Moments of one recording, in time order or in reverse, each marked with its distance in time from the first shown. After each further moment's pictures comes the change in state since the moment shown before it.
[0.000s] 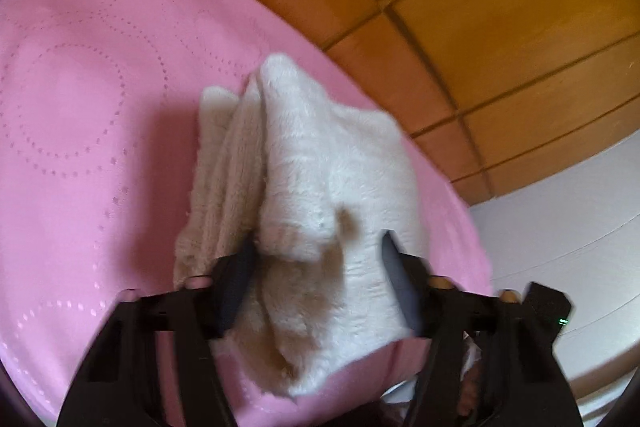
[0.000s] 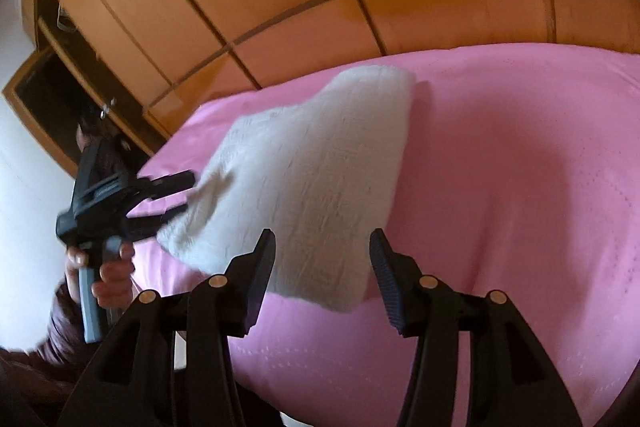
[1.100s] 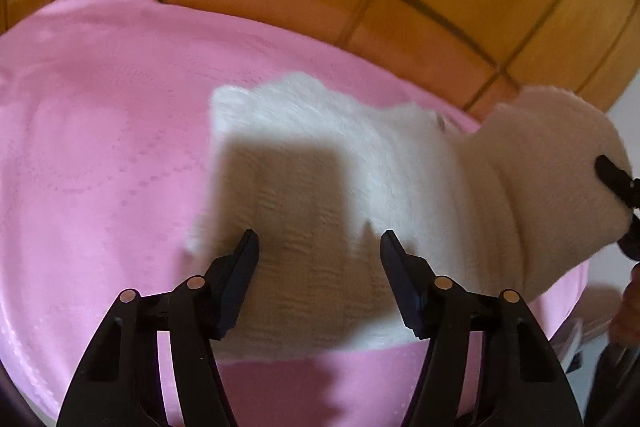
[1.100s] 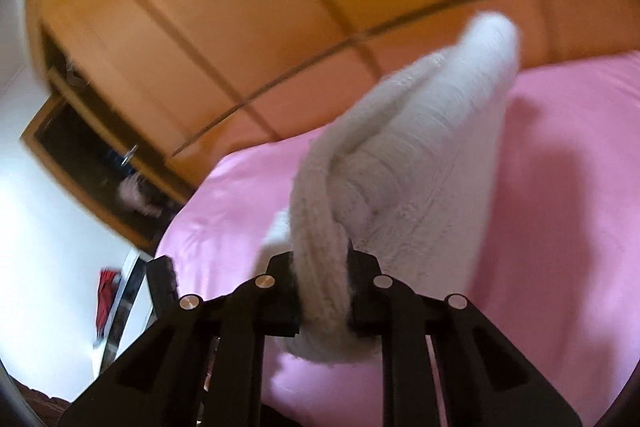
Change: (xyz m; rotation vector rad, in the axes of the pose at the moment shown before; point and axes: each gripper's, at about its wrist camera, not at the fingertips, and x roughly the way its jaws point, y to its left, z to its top) left arm 0.020 -0.012 -0.039 0.226 -0.127 0.266; right arm -0.041 0.006 0.060 0.079 -0.085 0.126
